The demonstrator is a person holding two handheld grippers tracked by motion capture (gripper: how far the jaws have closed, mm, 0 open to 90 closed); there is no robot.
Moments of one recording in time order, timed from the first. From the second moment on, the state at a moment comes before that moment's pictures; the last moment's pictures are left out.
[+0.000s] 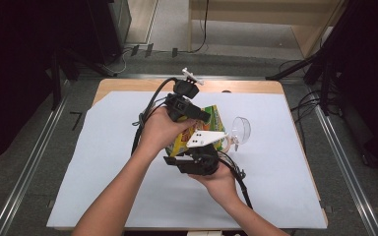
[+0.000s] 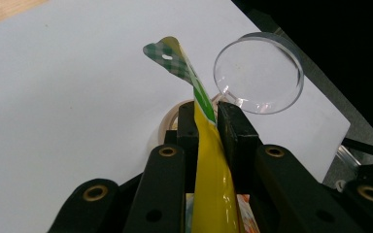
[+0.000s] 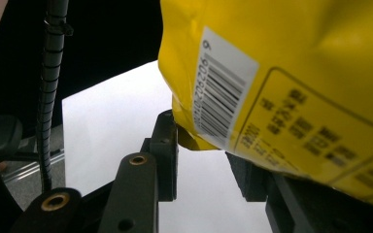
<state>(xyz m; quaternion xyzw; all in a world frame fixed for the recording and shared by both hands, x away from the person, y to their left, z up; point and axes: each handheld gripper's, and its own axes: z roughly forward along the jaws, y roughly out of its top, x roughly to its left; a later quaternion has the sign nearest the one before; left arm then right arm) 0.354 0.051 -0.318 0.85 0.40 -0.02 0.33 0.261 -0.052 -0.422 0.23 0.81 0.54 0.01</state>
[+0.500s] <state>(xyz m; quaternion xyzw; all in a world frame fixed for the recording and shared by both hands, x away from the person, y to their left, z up) 0.362 0.052 -0.321 0.85 0.41 -0.05 0.33 0.261 -0.052 -0.421 0.24 0.81 0.54 0.01</state>
